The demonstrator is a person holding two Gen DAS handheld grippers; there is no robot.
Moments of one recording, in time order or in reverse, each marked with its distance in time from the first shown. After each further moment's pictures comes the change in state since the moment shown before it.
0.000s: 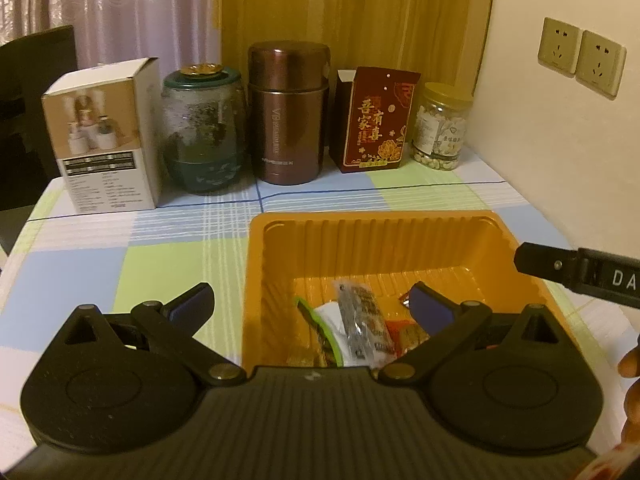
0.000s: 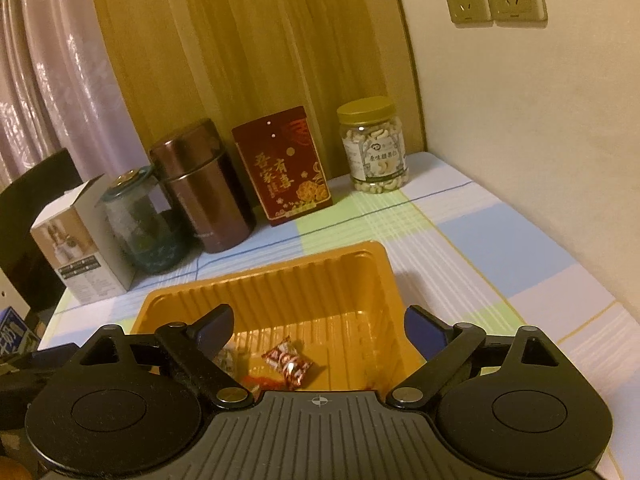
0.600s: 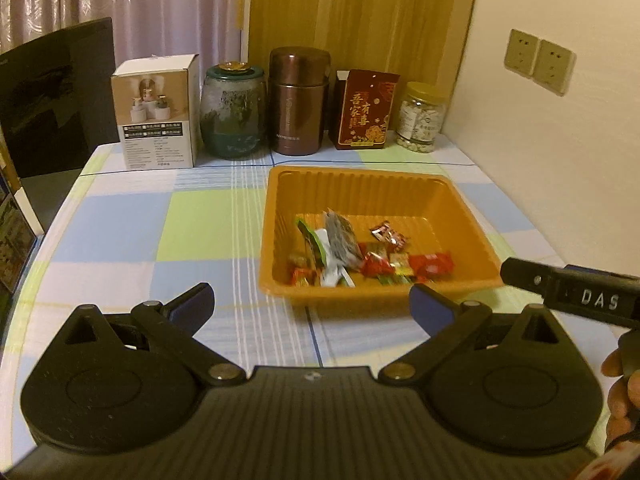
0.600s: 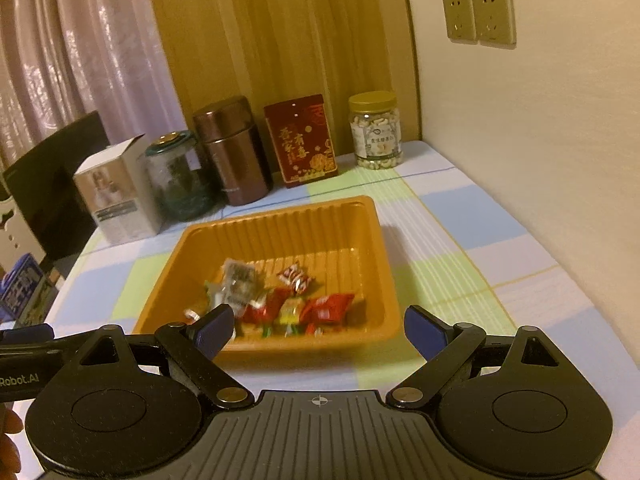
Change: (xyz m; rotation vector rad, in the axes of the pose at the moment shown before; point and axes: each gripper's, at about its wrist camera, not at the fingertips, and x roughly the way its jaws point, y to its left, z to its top) left arm -0.134 -0.012 -0.056 -0.044 0.019 0.008; right arm -0.114 0.012 -0.048 -0.093 0.051 0.006
